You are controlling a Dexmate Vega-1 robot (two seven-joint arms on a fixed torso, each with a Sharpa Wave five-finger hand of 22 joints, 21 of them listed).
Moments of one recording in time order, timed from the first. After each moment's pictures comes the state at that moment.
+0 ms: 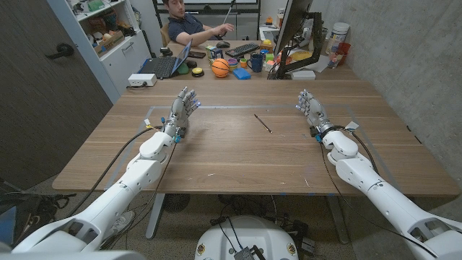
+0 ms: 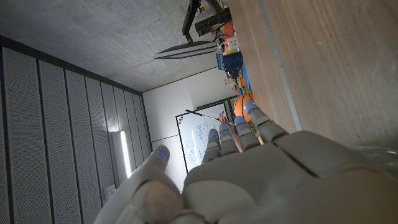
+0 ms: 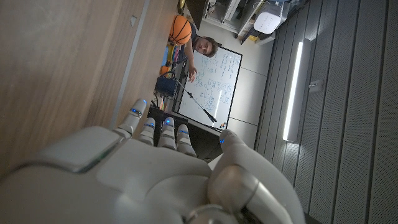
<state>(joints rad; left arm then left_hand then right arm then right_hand) 0.86 0.52 0.37 -1.32 -0.65 -0.28 -0.02 0.04 0.03 0.39 0.11 0.32 0.02 0.02 0.18 0.18 0.05 -0.01 0.19 0.18 0.05 0.00 0.20 0.17 0.15 -0.02 0.33 0.18 -0.87 -0.52 -0.36 -1.33 0.65 0.29 0.02 0.20 0.13 0.32 0.13 0.23 0.01 0.04 0.19 0.19 0.03 0.08 0.21 0.19 -0.14 0.12 0.34 0.18 -0.17 0.10 0.93 0.17</state>
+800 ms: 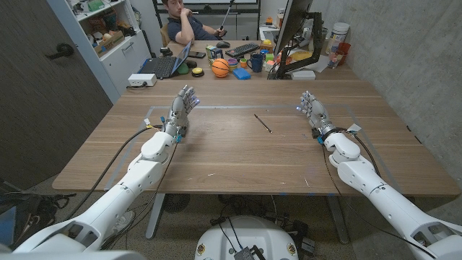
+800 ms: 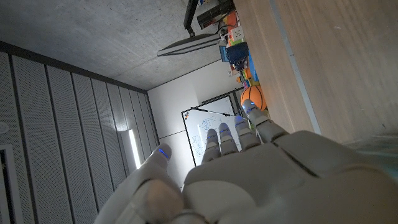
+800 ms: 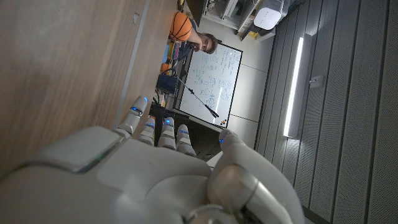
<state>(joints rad) 0.86 0.51 0.37 -1.35 -0.56 -0.34 0.06 0.06 0.05 0.40 0.10 0.33 0.02 -0.08 0.19 0.18 0.06 -0.02 0.19 0.18 0.06 -0.01 0.20 0.17 0.17 -0.03 0.32 0.18 -0.89 -0.52 -0.35 -1.33 0.67 0.30 0.02 0.20 0.13 0.32 0.13 0.23 0.00 0.04 0.19 0.19 0.03 0.08 0.21 0.19 -0.14 0.12 0.34 0.18 -0.17 0.10 0.94 0.17</state>
